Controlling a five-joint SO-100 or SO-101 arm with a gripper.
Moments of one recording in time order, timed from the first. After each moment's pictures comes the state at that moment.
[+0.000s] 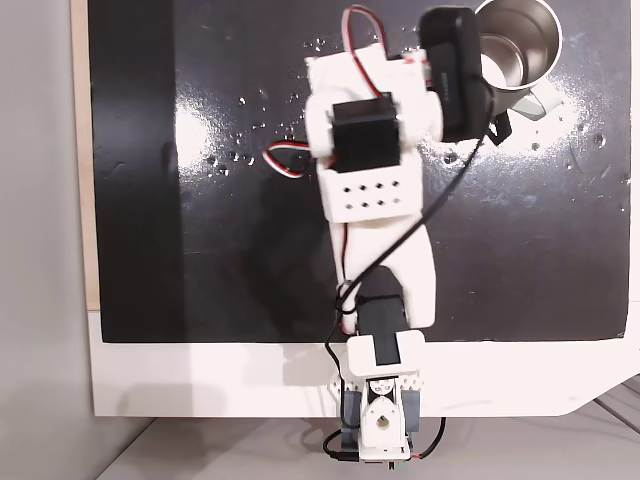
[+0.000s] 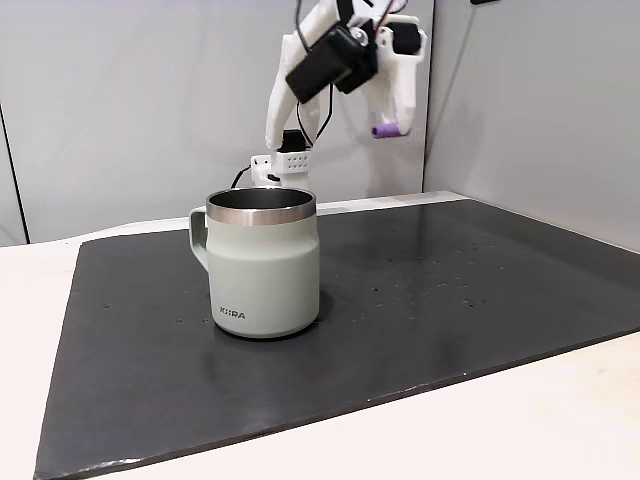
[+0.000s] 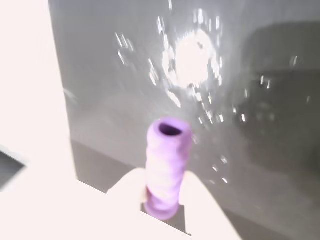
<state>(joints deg) -3.4 75.8 34.2 100.3 -3.0</state>
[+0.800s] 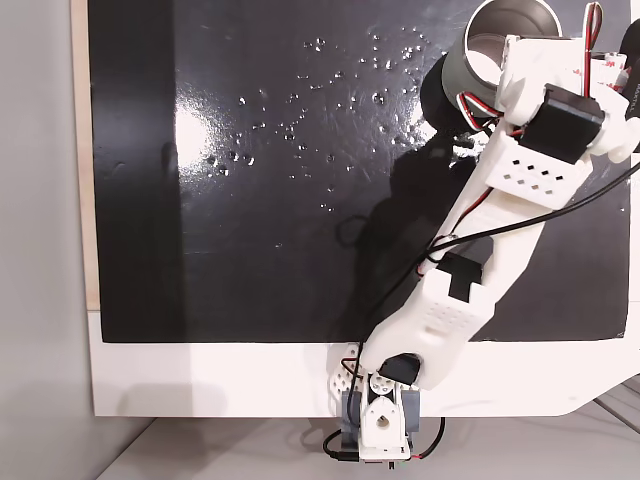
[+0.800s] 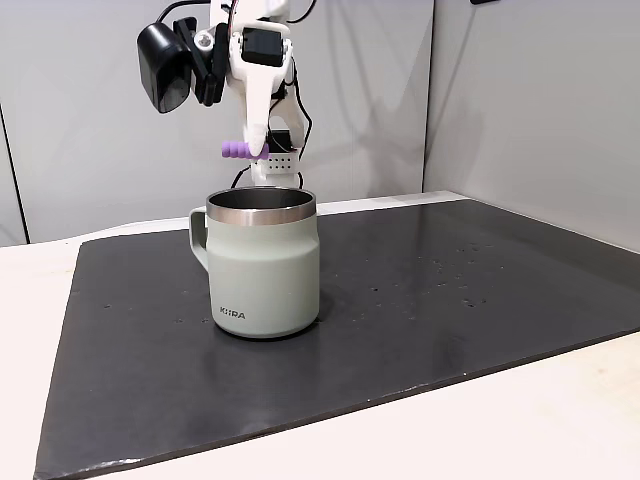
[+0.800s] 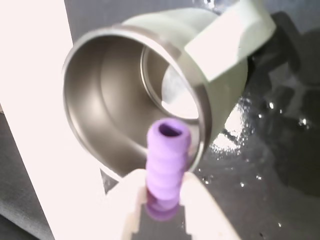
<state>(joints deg) 22.0 52.5 4.4 102.3 -16.5</state>
